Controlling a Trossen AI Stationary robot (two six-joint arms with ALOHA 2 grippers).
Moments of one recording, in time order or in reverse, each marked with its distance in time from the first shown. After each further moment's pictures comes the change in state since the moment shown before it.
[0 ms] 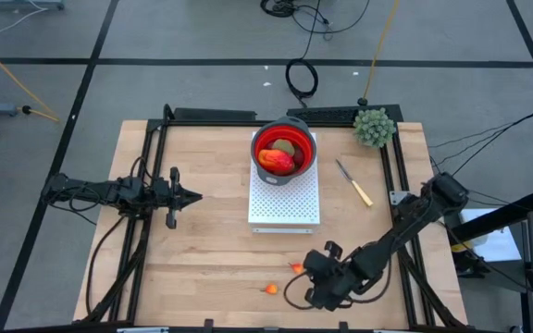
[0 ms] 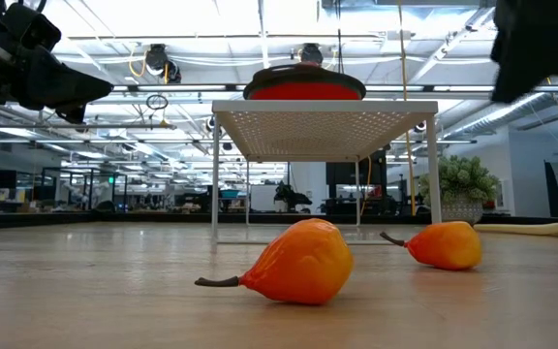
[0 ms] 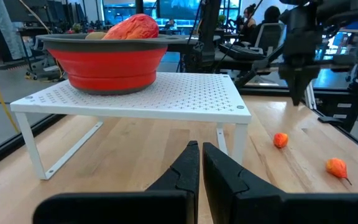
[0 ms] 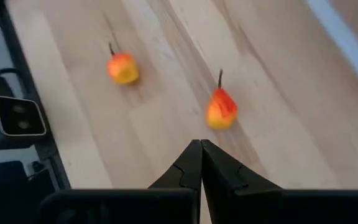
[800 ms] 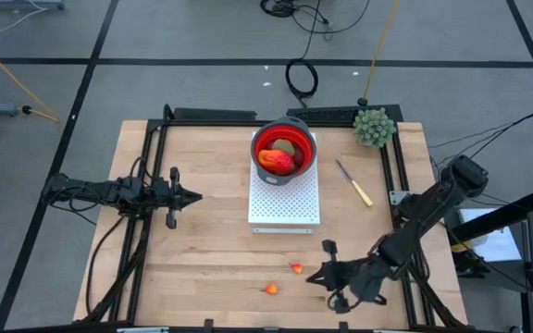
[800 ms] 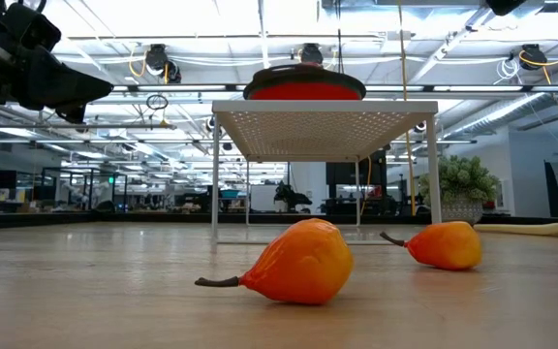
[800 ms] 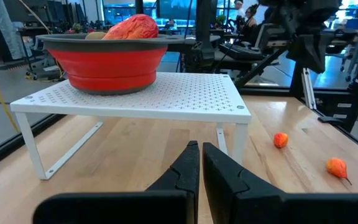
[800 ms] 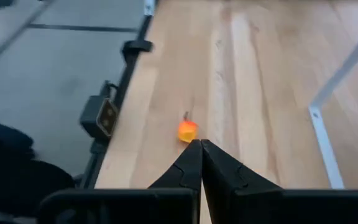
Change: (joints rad) left arm 0.000 0.000 0.000 0.000 0.000 0.000; right arm 0.090 -0.252 -0.276 0.514 0.141 -0.696
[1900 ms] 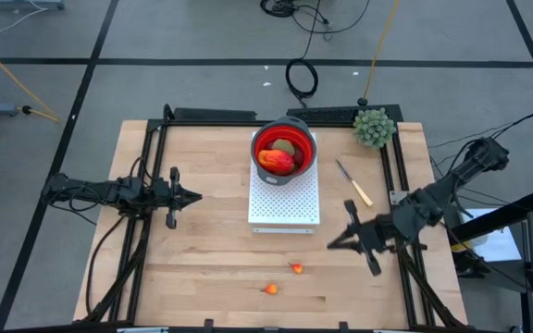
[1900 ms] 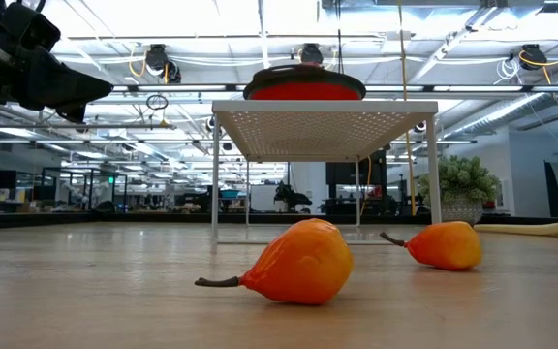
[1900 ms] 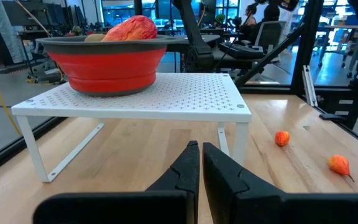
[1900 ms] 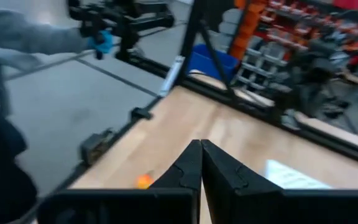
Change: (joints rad) left arm 0.000 0.000 0.000 0.000 0.001 0.022; right arm -0.145 -0.527 -0.155 0.040 -0.194 -0.596
